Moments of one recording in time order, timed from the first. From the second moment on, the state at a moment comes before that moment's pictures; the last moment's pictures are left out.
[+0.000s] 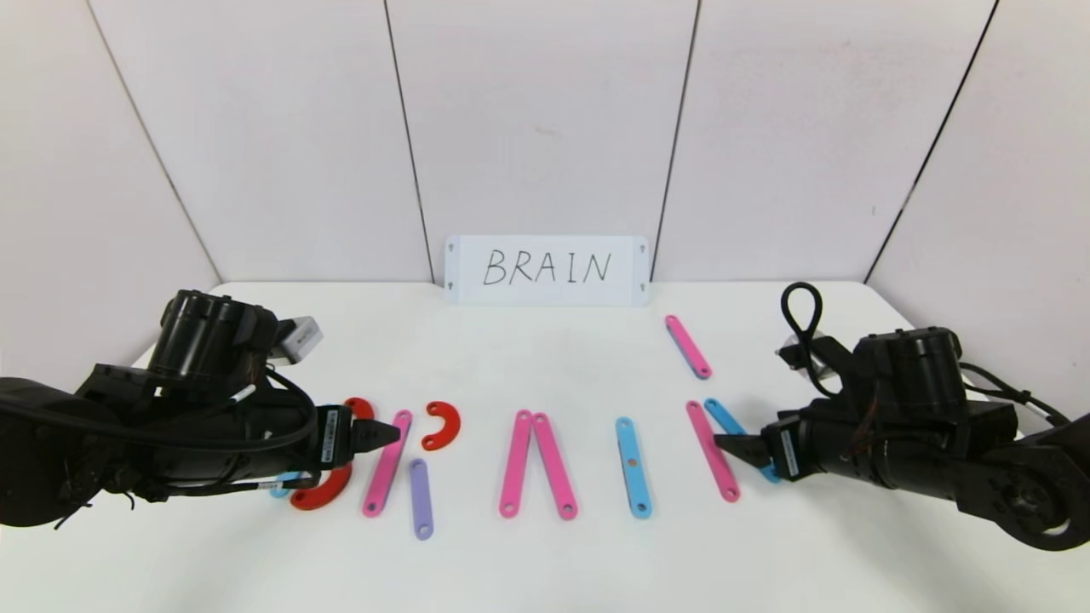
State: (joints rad) left arm -0.26 1.61 -0.71 -0.15 -0.11 -0.25; right arm 0.23 1.86 -0.57 -0.61 0.17 -0.03
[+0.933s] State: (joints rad) left arm -0.26 1.61 -0.71 -0.15 -0.11 -0.25; right arm 0.30 2.05 -1.00 -0.52 -0.05 -0.03
